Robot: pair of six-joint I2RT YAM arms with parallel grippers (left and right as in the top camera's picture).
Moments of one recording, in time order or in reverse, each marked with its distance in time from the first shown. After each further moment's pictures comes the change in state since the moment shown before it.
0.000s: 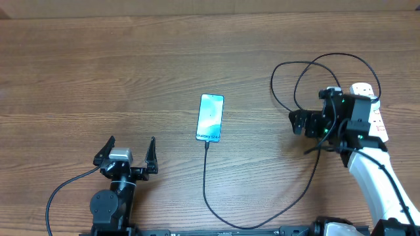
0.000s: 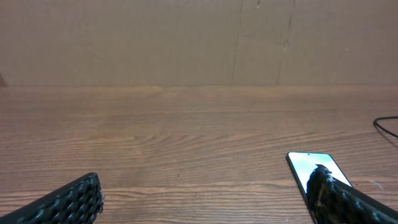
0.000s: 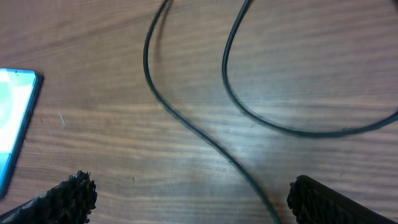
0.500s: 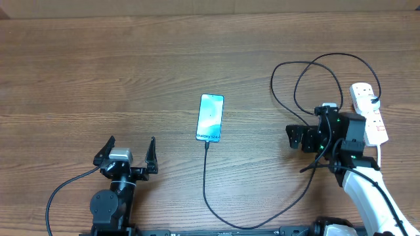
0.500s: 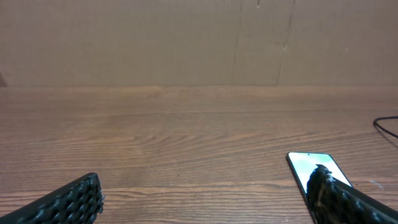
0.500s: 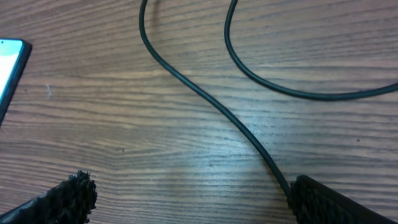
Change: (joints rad) left arm 0.000 0.000 0.000 0.000 0.000 0.000; right arm 0.000 -0.086 -0.178 0.123 0.001 -0.018
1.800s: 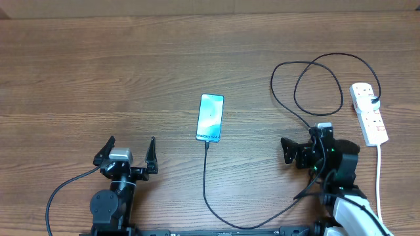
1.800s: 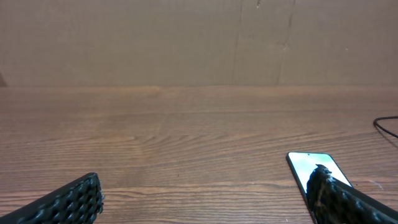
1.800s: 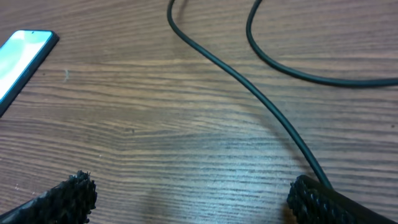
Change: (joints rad) left arm 0.000 0.000 0.000 0.000 0.000 0.000; right arm 0.000 -0.108 -0.354 0.477 -0.053 -0.005
